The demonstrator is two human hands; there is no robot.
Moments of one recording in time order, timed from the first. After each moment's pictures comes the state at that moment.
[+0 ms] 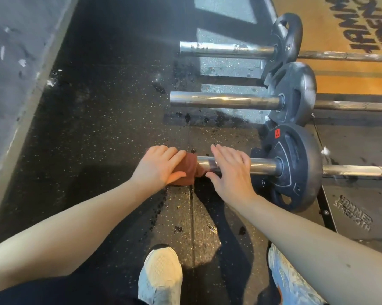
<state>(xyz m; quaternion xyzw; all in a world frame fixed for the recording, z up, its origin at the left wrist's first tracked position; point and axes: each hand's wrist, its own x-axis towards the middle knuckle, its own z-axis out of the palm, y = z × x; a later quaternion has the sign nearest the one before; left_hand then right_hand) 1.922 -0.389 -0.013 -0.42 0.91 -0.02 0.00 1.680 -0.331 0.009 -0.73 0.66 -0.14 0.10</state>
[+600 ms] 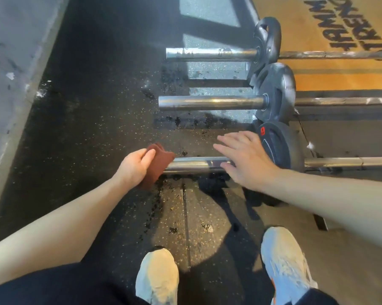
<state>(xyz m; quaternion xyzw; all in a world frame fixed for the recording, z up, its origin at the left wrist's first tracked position) 1.945 -0.408 -0.008 -0.67 0.60 0.43 -0.13 1.618 -0.346 0.073 -0.84 0.54 -0.10 0.05</state>
